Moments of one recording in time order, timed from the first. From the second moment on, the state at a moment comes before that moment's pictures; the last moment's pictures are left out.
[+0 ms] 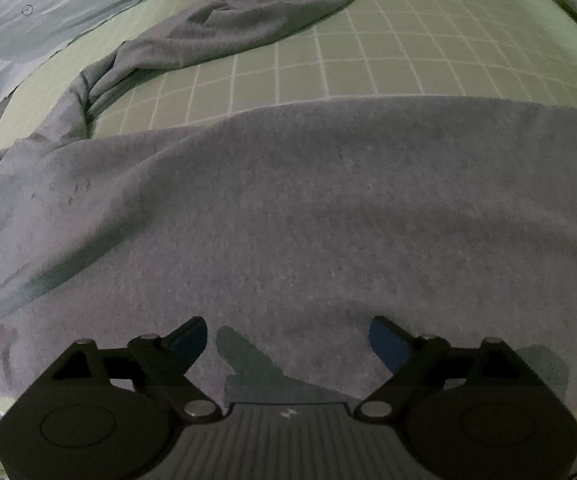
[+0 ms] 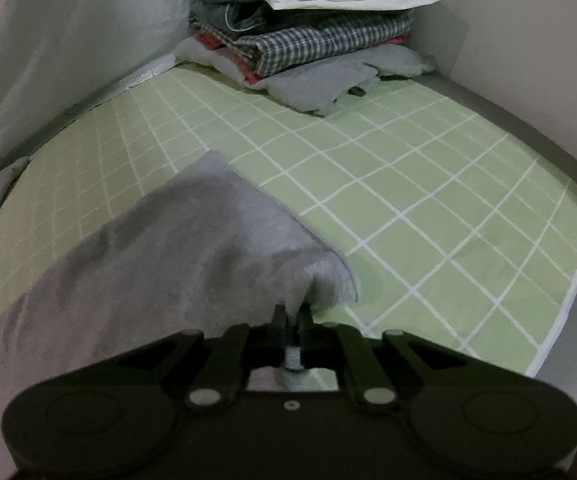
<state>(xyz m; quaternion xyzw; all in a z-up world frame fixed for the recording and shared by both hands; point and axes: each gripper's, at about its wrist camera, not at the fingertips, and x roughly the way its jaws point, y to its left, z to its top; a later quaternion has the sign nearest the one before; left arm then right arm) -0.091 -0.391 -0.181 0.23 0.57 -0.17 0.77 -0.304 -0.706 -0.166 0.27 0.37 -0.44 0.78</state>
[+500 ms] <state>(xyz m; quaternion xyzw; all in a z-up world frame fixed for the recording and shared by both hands) -0.083 -0.374 -0.188 0.20 0.59 -0.15 0.77 -0.329 -0.707 -0.155 0.20 0.37 -0.52 0.74</state>
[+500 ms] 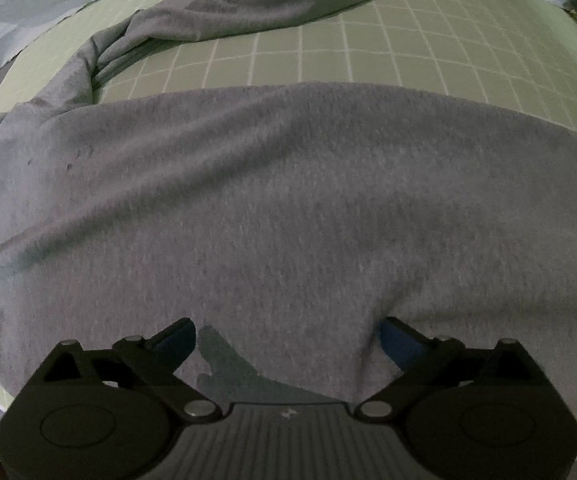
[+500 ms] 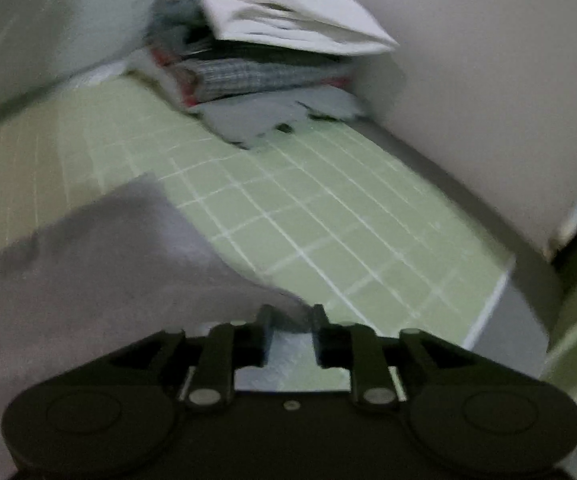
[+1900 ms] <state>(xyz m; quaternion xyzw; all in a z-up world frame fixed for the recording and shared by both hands) -0.036 -0.248 -0.175 0.10 0.56 -0.14 0.81 -0.269 -0.655 -0.202 -0.05 0.50 -0.54 0.68</state>
